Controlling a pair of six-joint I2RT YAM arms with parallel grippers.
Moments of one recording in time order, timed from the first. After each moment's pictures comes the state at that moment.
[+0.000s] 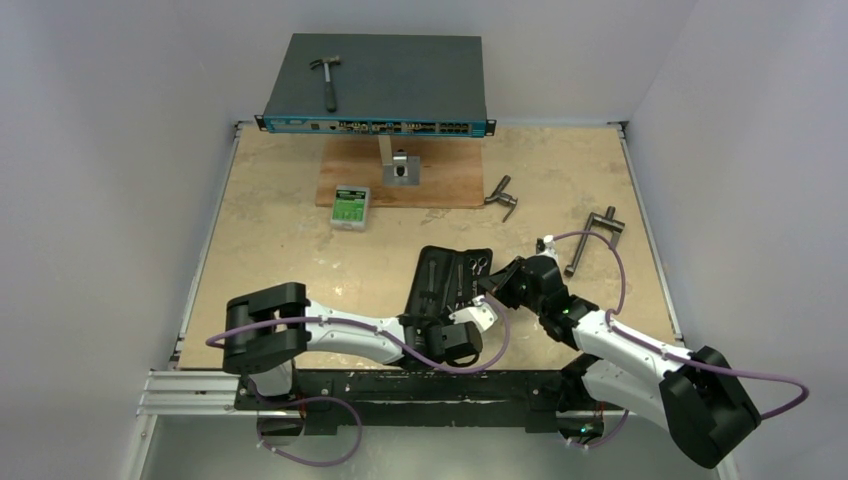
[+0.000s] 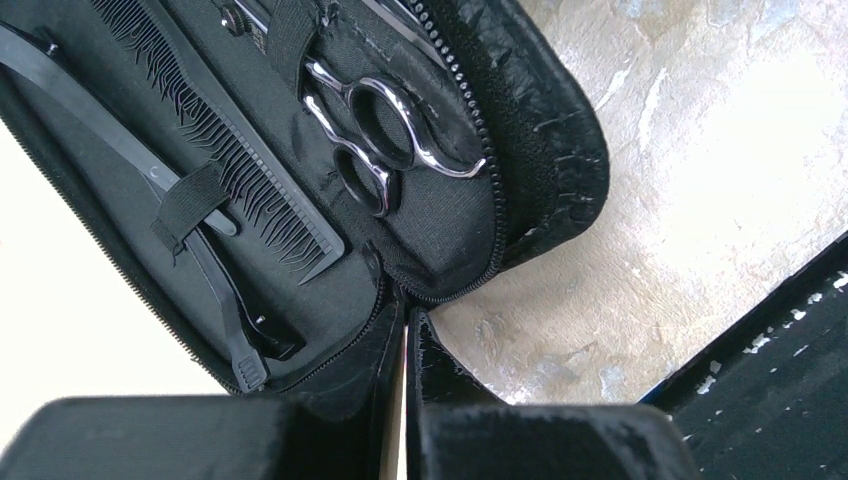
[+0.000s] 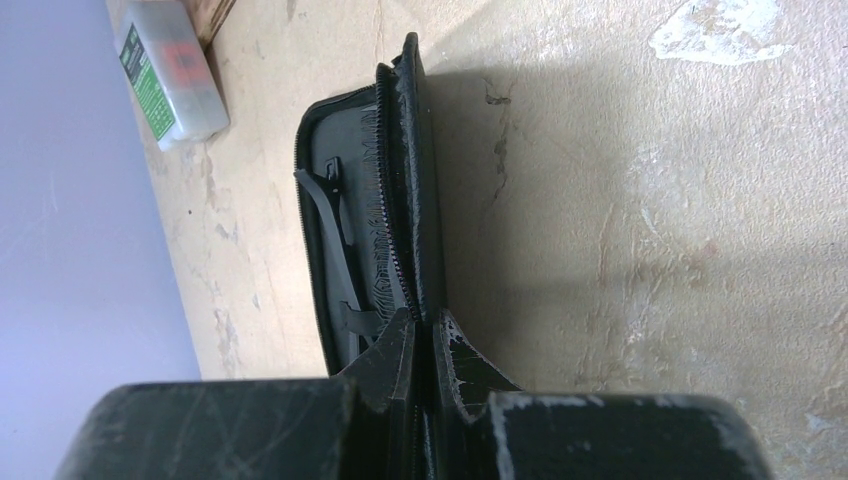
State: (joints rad) left arm -1.42 1.70 0.91 -0.26 -0.54 -0.28; right arm 0.58 1.00 0.29 0.12 0.03 1.15
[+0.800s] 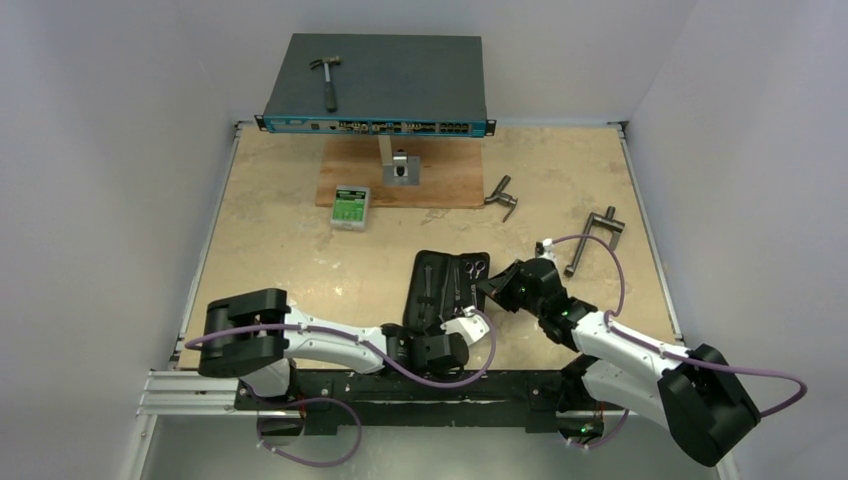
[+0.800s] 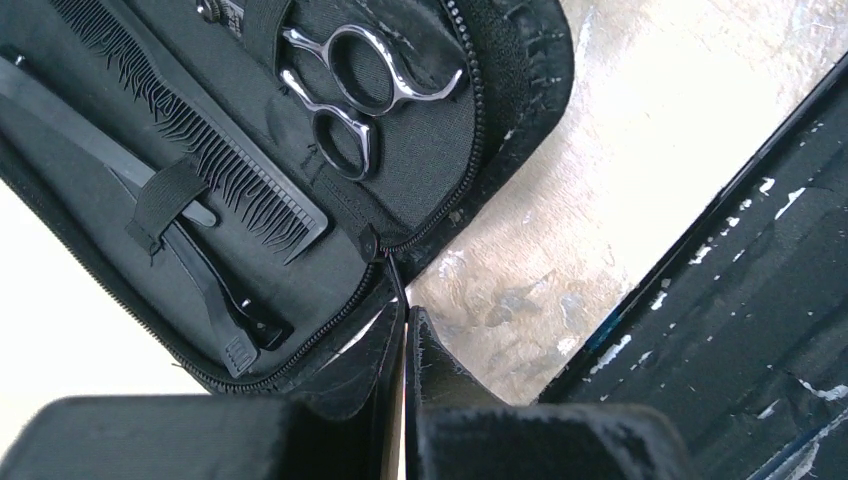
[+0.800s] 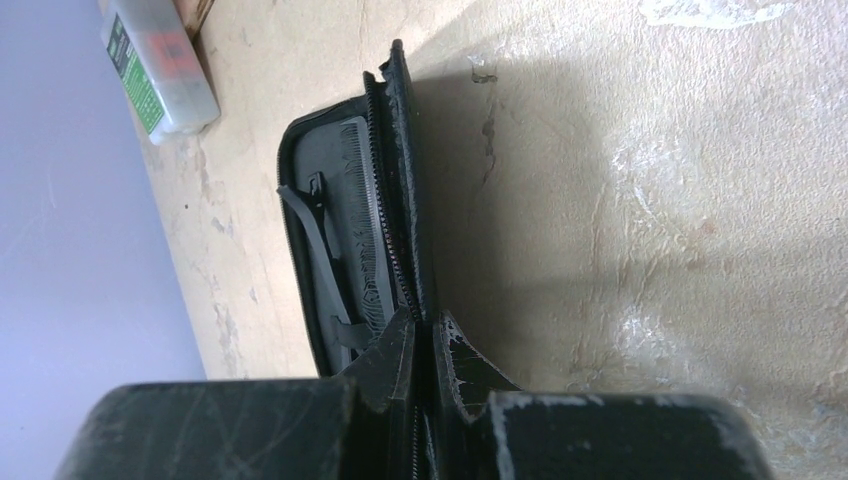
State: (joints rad) left arm -1.46 1.59 0.79 -0.17 -0.51 -0.29; right arm 0.58 1.00 0.27 0.13 0.03 1.17
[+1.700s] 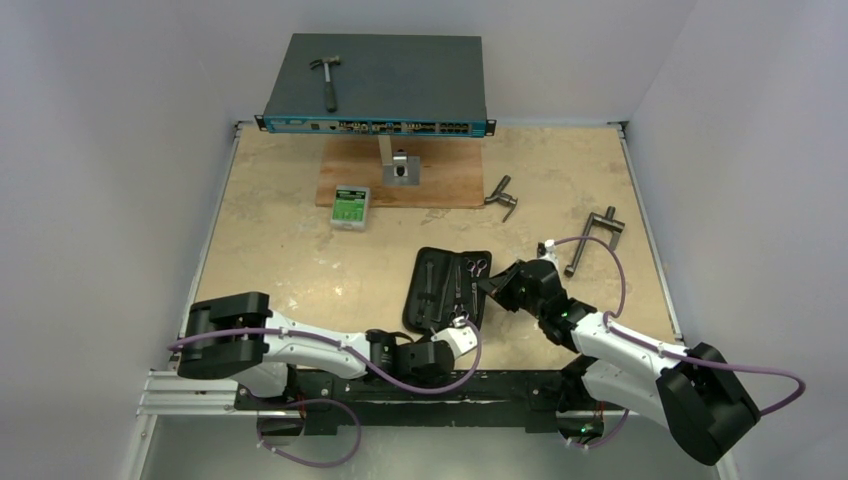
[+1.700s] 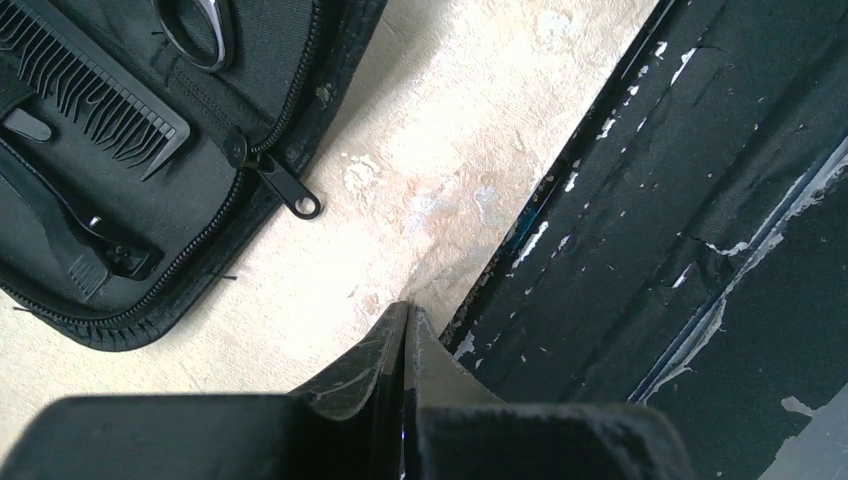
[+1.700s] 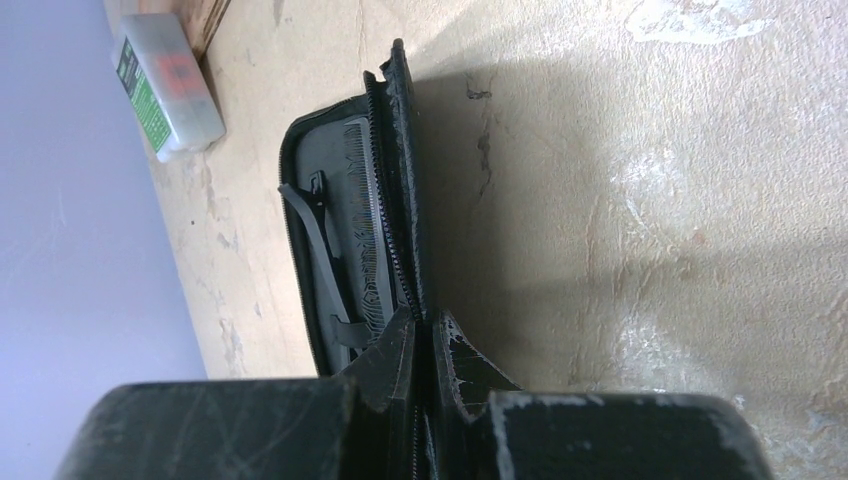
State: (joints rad) left arm -1.50 1.50 0.69 -0.16 -0.35 -0.35; right arm 0.58 1.01 0.25 0.17 0.06 1.20
